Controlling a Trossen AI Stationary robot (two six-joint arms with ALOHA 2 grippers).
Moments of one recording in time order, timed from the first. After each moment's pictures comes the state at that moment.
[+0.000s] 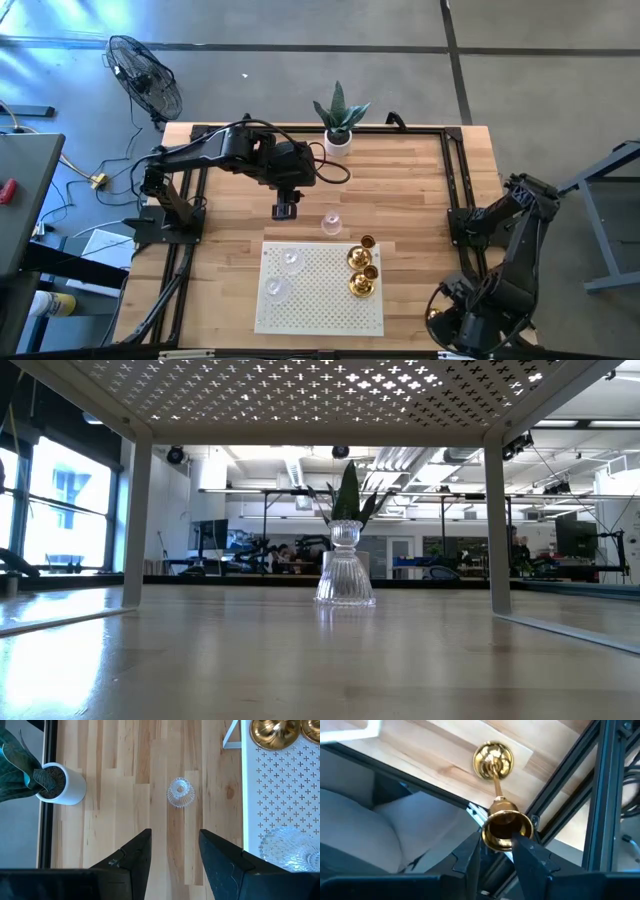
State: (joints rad) left arm -0.03 1.75 2.17 -1.47 -0.14 0.02; right arm 1.03 1.61 1.58 -1.37 -0.16 2.17
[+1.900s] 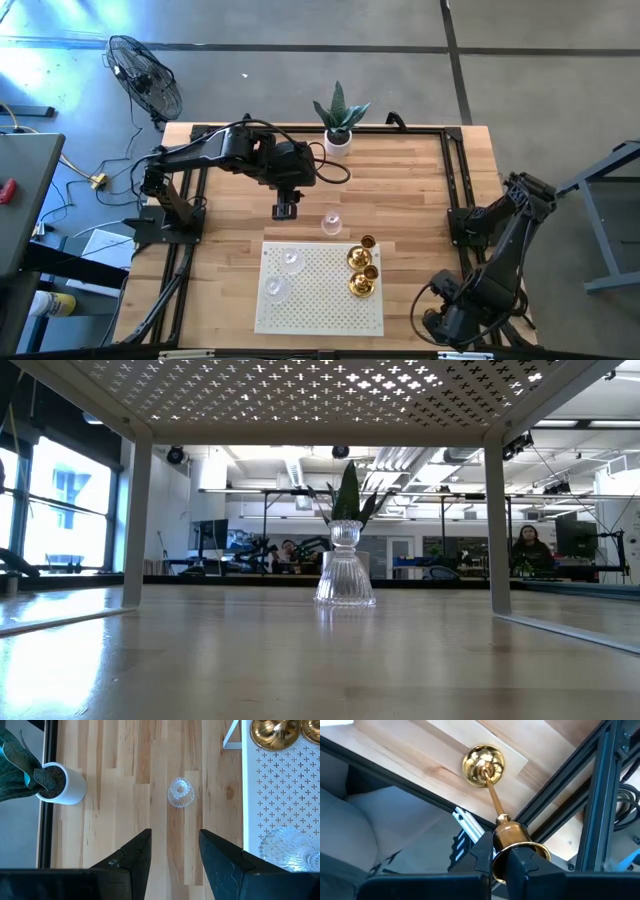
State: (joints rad) left arm -0.03 1.75 2.17 -1.46 -0.14 0.02; right arm 0.95 1.61 1.49 -1.33 -0.22 1.99
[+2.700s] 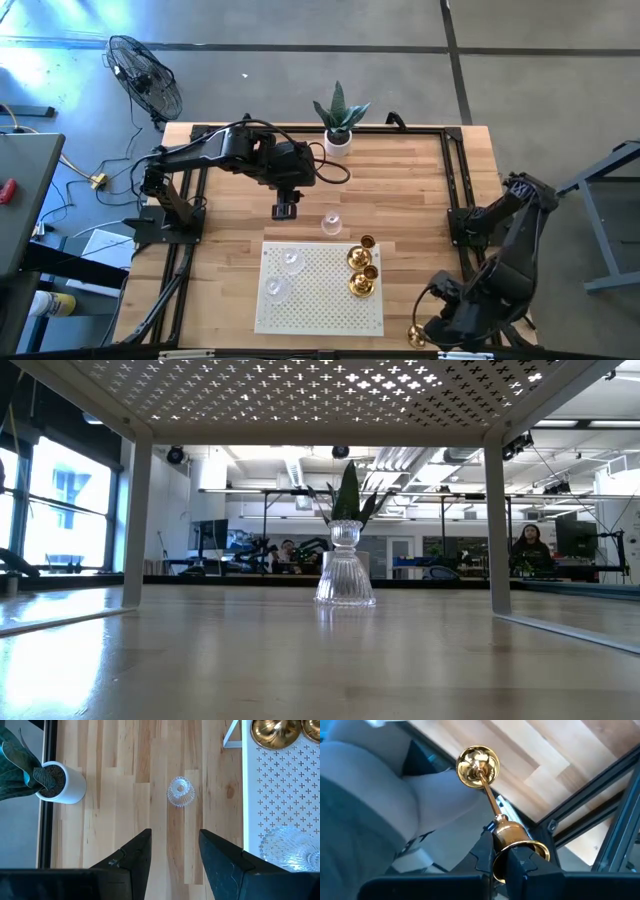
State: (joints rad) left arm -0.03 1.75 2.17 -1.47 -0.14 0.02; right arm 0.95 1.61 1.72 -1.37 -0.16 1.88
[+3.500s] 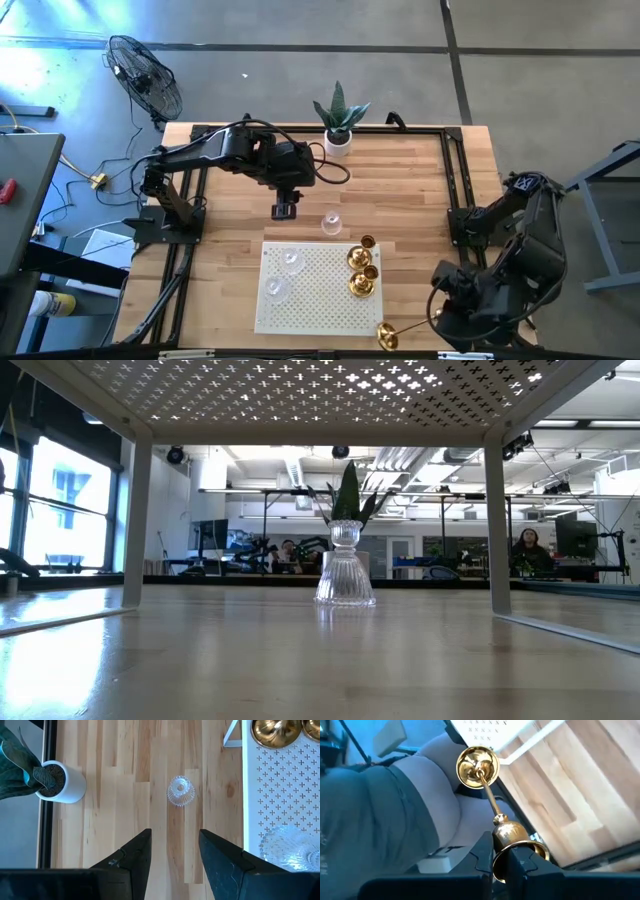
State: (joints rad) left arm -0.03 1.75 2.17 -1.47 -0.14 0.02; right arm 0.95 1.61 1.98 -1.43 0.09 1.62
